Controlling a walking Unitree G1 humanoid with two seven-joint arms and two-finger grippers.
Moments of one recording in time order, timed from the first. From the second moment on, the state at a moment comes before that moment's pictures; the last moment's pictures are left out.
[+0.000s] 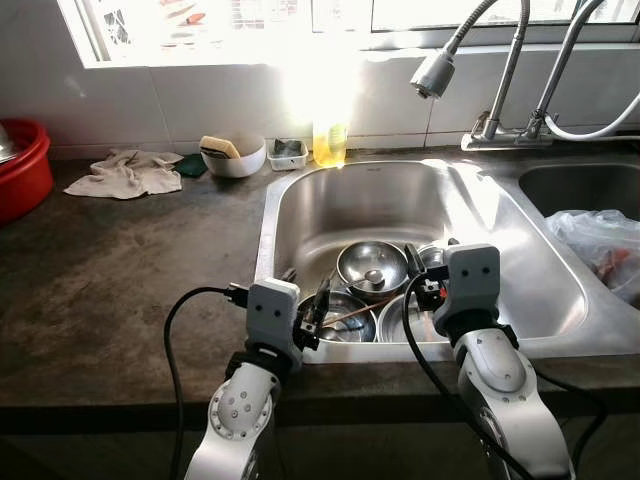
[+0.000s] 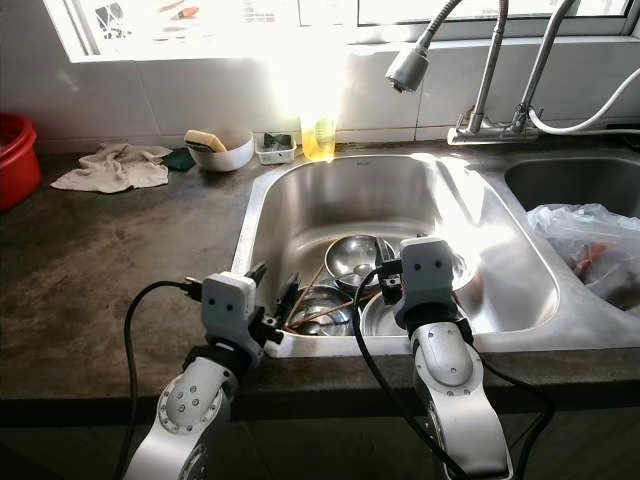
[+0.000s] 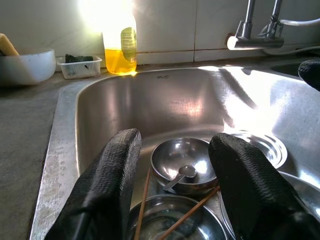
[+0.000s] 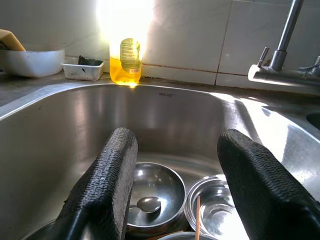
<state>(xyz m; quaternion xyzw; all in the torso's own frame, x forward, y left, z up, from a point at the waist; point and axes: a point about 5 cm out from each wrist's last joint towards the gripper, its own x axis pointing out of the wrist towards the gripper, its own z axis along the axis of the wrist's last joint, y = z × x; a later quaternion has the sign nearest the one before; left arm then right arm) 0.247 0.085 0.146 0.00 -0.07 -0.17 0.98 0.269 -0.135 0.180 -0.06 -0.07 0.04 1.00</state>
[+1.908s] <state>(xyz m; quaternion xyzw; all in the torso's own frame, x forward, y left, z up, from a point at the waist) 0.249 0.090 0.161 0.01 -0.11 -0.17 0.98 0.276 -0.125 0.193 -0.04 -0.10 0.05 0.99</state>
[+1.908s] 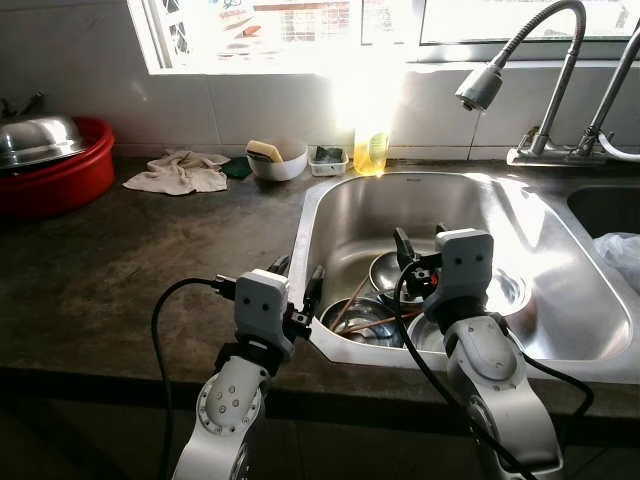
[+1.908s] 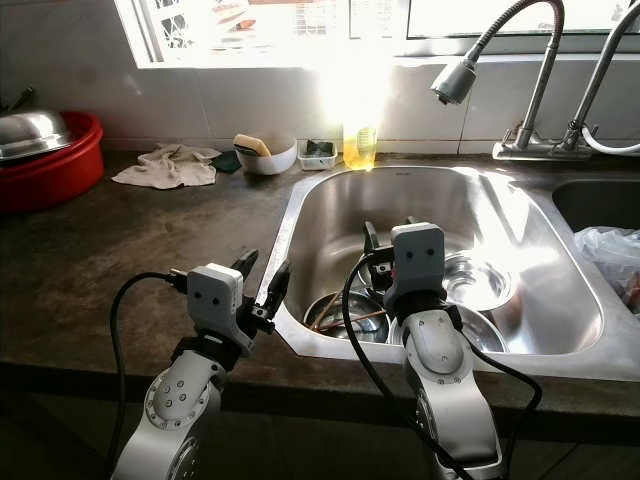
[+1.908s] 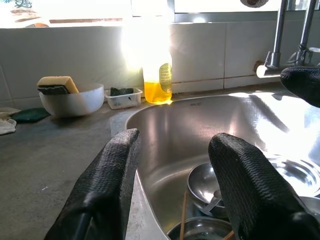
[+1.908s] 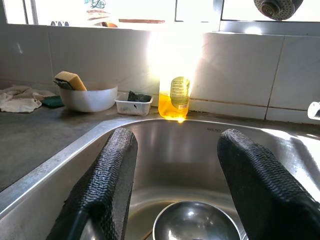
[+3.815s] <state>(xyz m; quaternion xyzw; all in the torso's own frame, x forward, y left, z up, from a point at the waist) 0.249 0.085 0.158 0.01 -0.10 -0.16 0.98 0.272 -0.128 0.187 -0.06 -0.08 0.05 0.99</state>
